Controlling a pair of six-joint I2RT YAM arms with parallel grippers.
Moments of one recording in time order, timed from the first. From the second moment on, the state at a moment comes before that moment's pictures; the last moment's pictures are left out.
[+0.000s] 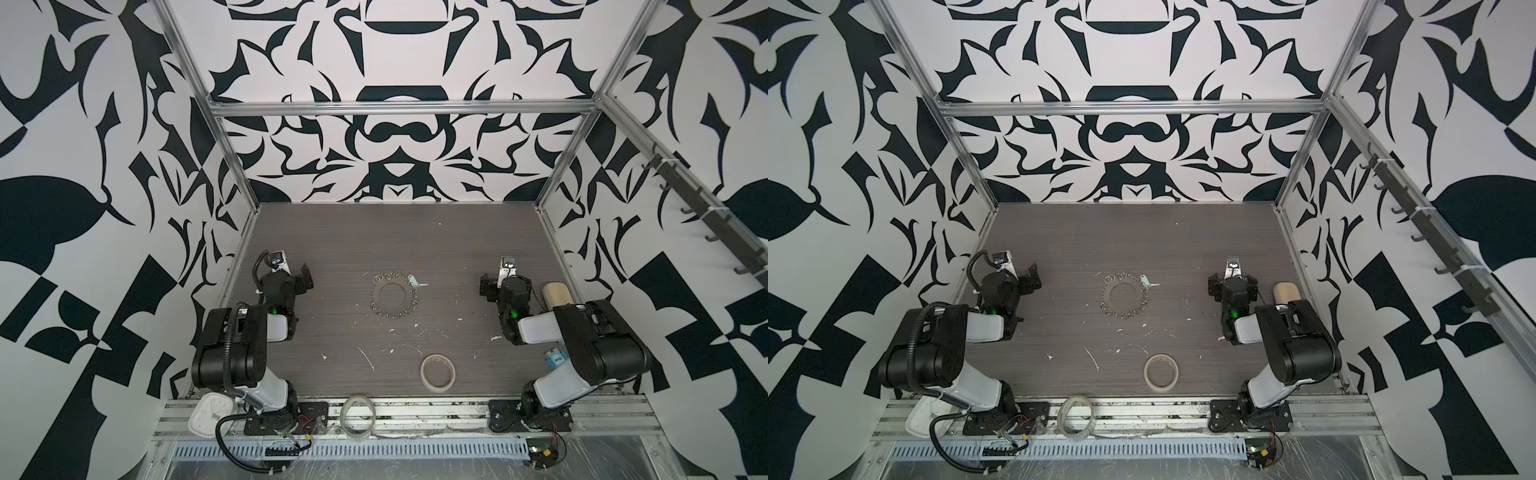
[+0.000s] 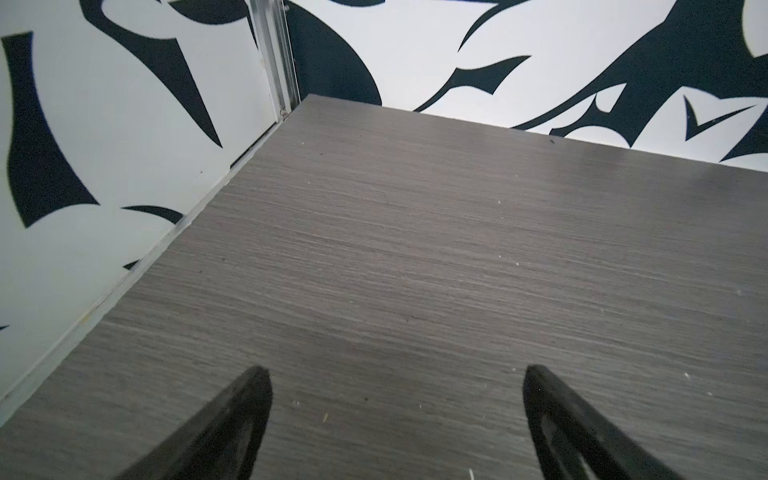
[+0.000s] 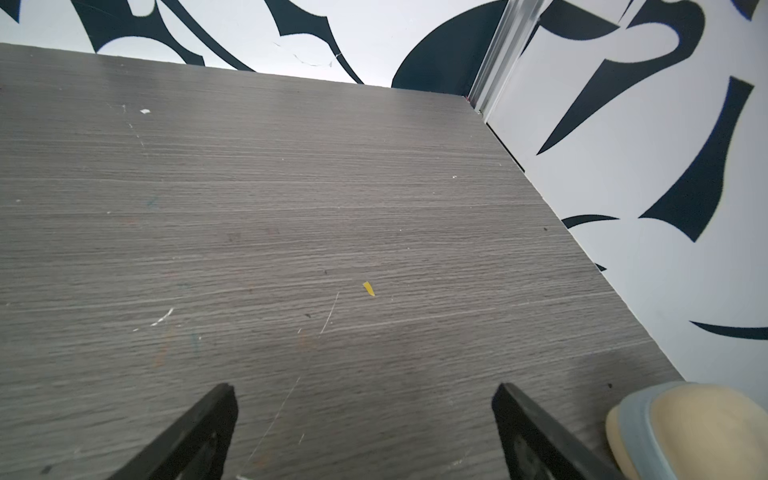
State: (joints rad) left arm 0.06 1.57 0.37 0.86 -0.06 -0.10; right arm 0.14 1.58 0.33 0.84 0.34 0.00
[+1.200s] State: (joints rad) left arm -0.02 1.28 0.60 0.35 0.07 -0.03; right arm 0.15 1.26 0.38 0.50 0.26 0.01
